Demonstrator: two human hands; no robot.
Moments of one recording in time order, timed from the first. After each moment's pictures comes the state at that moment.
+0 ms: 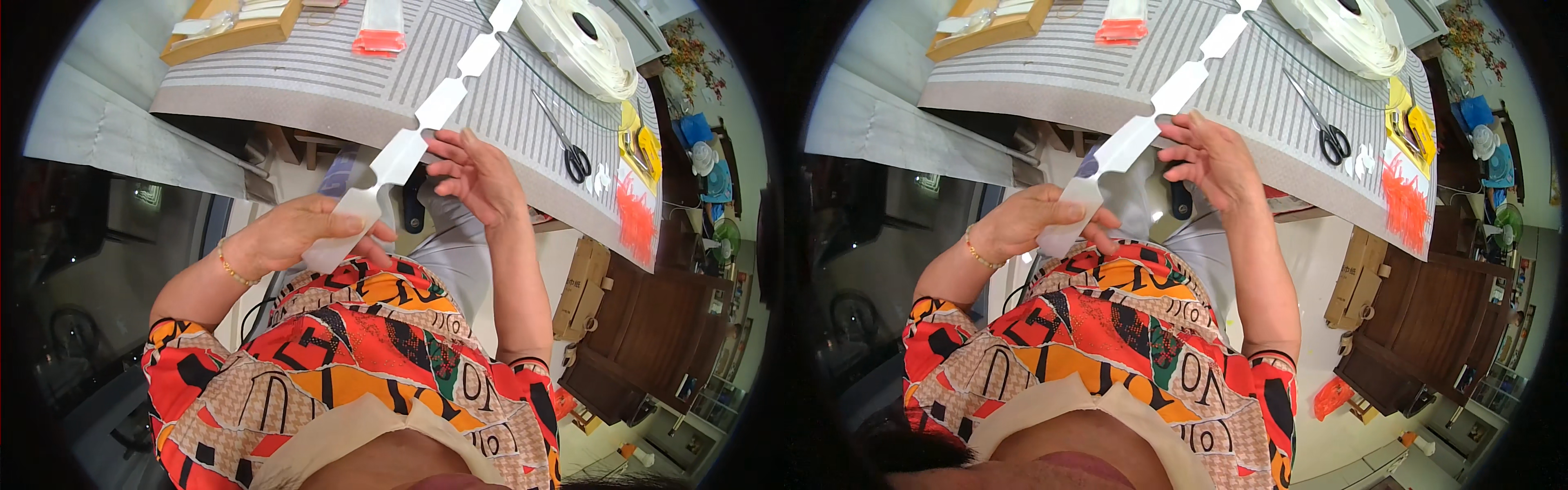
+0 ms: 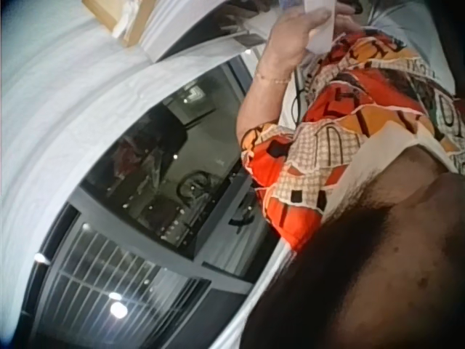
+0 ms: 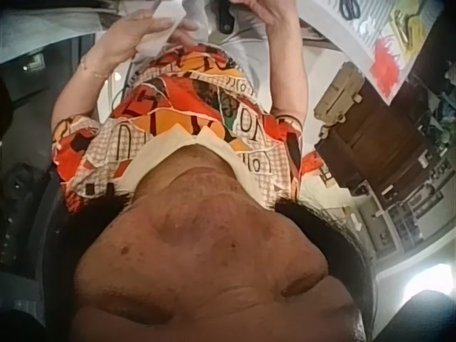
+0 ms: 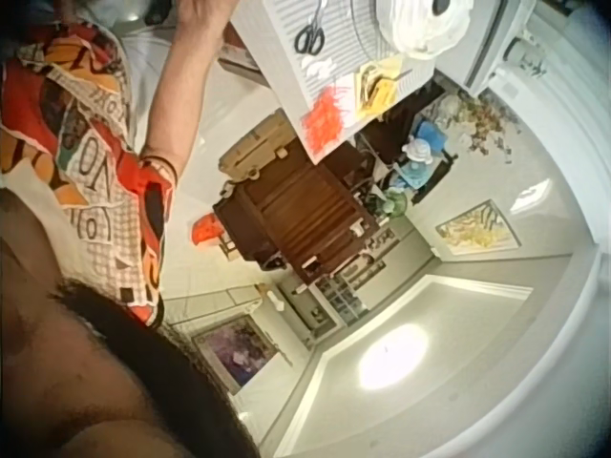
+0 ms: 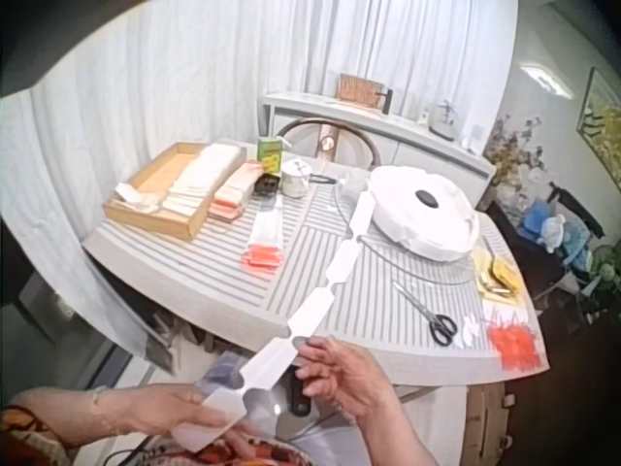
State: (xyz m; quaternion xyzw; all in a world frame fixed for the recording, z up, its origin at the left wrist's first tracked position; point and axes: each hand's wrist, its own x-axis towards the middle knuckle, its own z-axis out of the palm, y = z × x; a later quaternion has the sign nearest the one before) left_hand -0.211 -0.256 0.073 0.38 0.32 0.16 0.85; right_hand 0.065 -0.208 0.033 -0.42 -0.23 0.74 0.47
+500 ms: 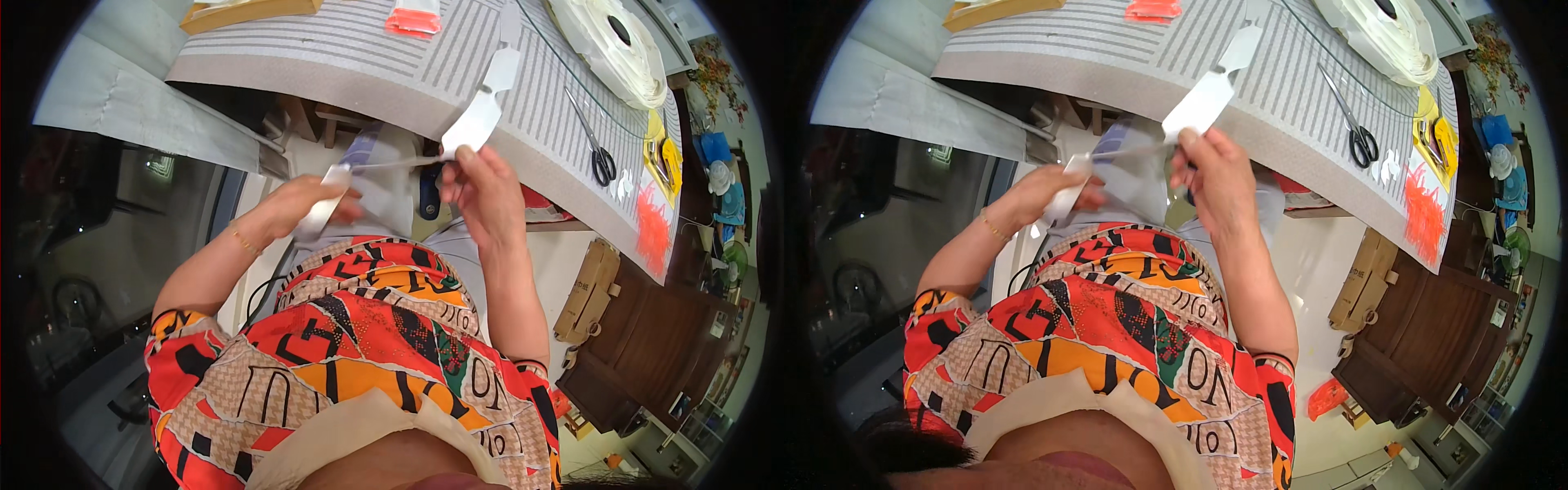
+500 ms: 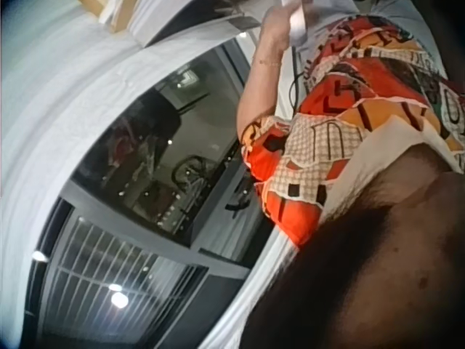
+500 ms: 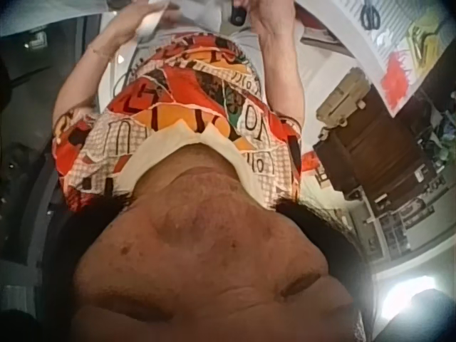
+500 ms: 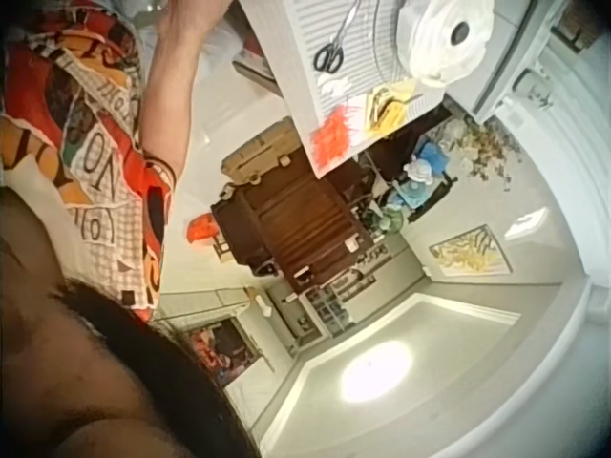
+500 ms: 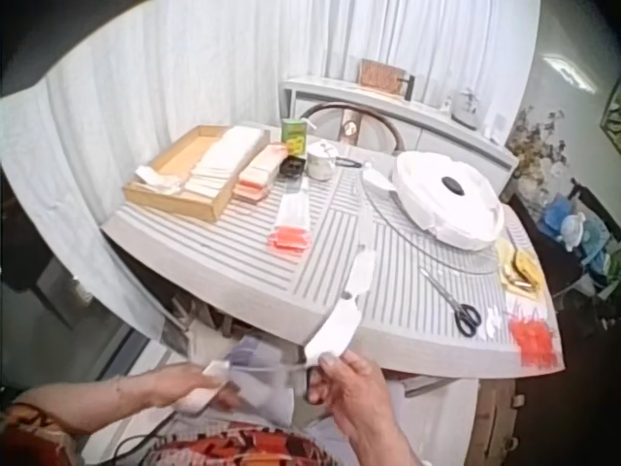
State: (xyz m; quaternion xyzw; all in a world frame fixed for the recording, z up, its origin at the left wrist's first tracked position) left_hand -0.266 -0.258 -0.032 0.34 0.51 0.18 0.77; right_hand 0.020 -0.243 0.011 -0.45 -0.25 0.71 0.48
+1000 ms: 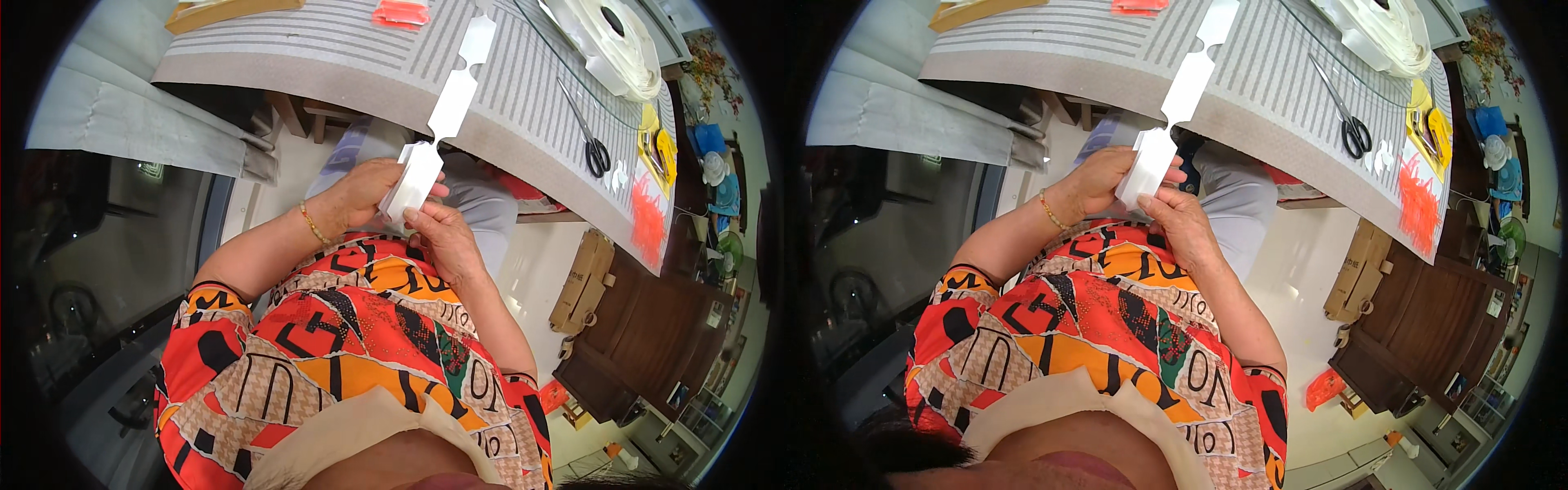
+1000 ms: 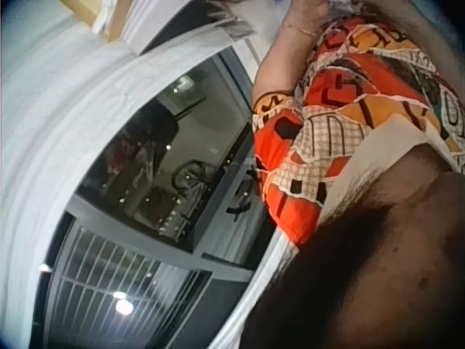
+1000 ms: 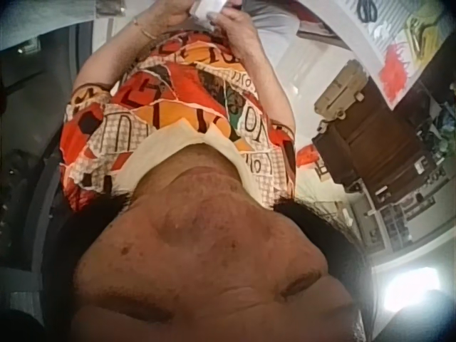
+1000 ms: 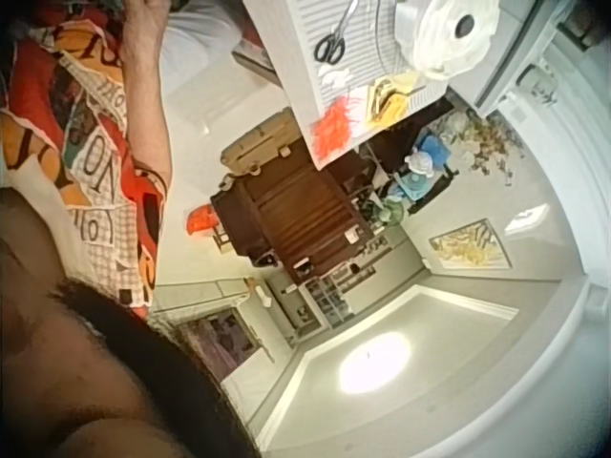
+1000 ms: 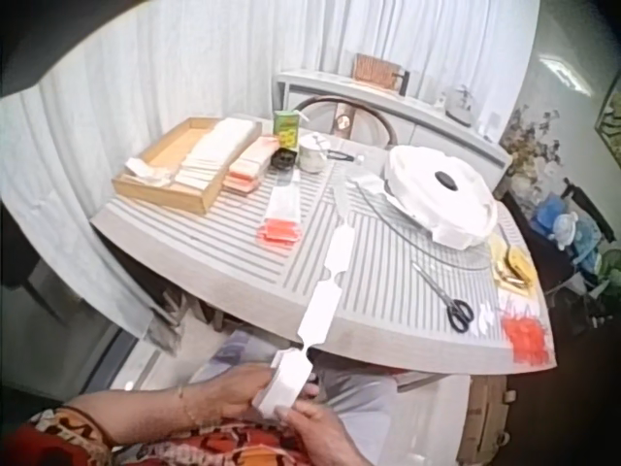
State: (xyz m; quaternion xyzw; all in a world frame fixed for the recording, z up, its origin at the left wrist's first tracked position) left_hand -0.156 -0.233 -0.046 0.28 0.36 0.26 0.85; right_hand 0.013 -0.303 -0.048 -0.51 -0.24 0.76 0.33
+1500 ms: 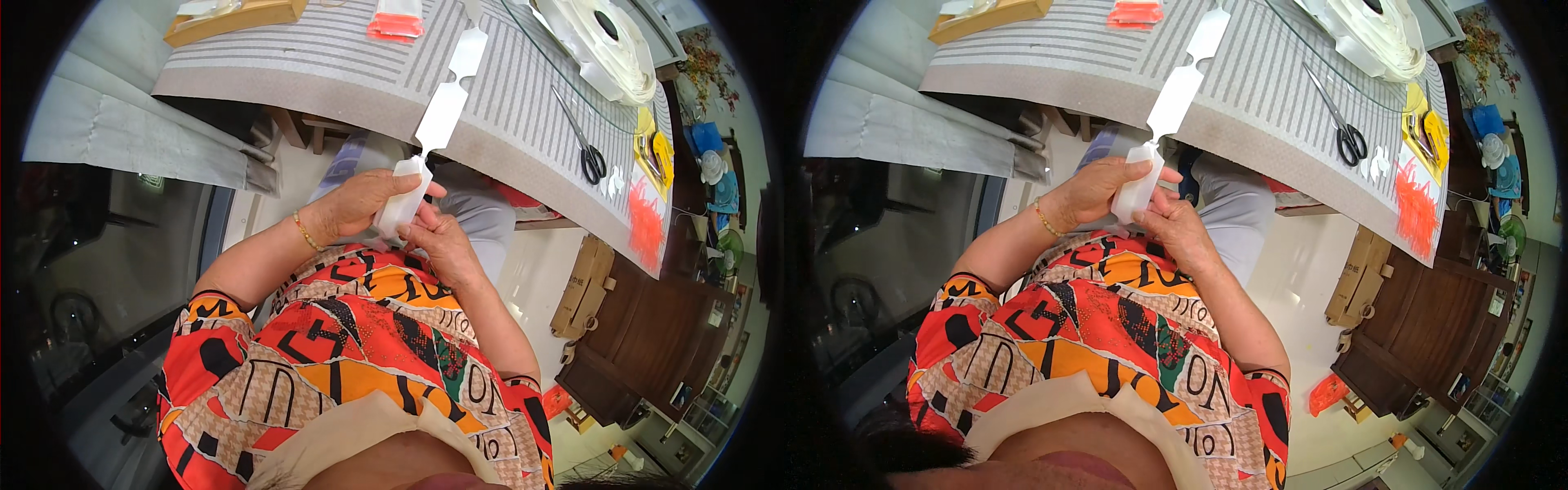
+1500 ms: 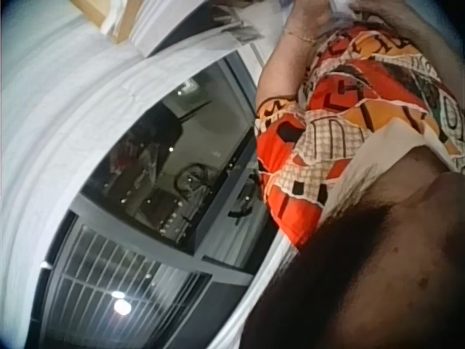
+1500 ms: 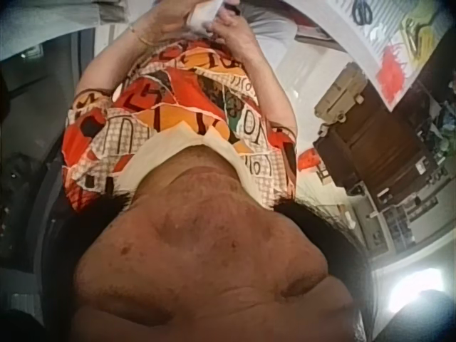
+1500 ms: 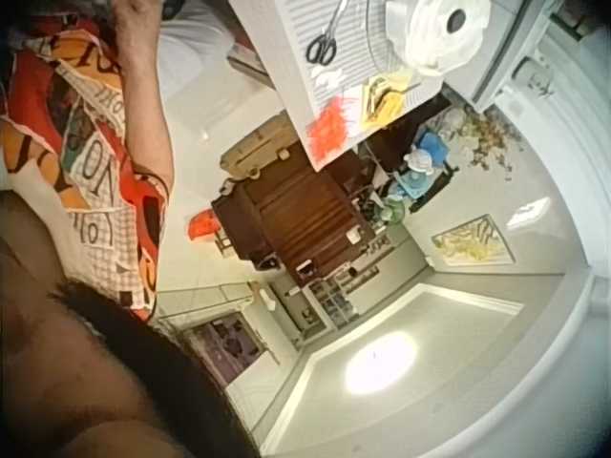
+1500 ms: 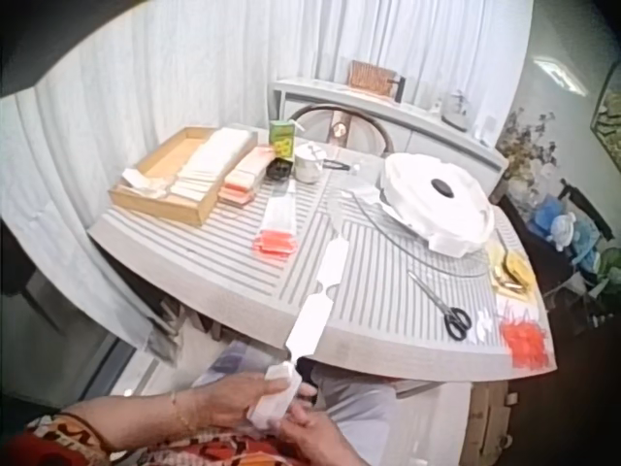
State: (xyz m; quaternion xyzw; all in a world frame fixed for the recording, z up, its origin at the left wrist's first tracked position) left_hand -0.168 -0.226 -0.037 0.32 0.27 0.25 0.87; right_hand 0.008 -0.294 -0.035 -0.48 -0.34 0.73 0.33
